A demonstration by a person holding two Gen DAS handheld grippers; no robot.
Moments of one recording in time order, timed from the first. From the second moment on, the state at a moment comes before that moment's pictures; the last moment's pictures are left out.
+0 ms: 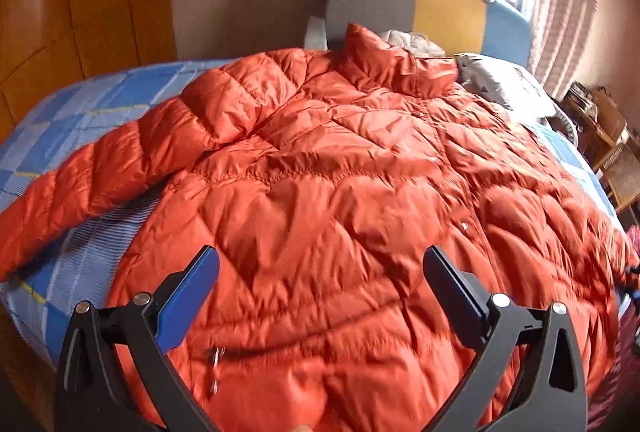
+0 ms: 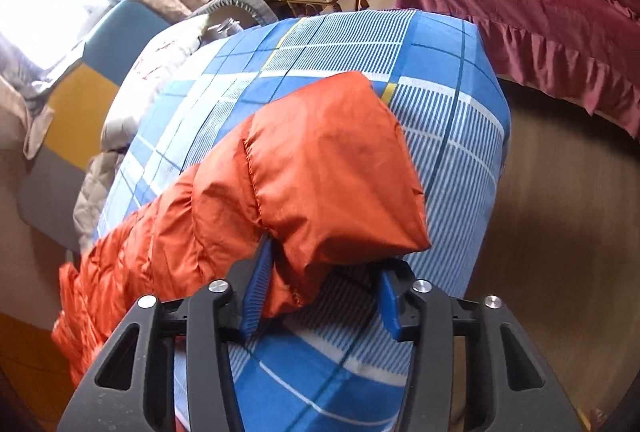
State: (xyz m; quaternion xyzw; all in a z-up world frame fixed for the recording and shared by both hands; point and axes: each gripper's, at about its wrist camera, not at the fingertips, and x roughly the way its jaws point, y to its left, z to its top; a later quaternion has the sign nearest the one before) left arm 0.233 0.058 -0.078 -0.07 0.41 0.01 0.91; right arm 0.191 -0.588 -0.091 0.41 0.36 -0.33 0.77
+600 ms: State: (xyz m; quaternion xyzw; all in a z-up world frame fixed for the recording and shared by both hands) left arm 0.336 0.079 -0.133 -0.06 0.45 0.04 0.89; right arm 0.262 -0.598 -0.061 0.28 0.38 -0.33 0.82
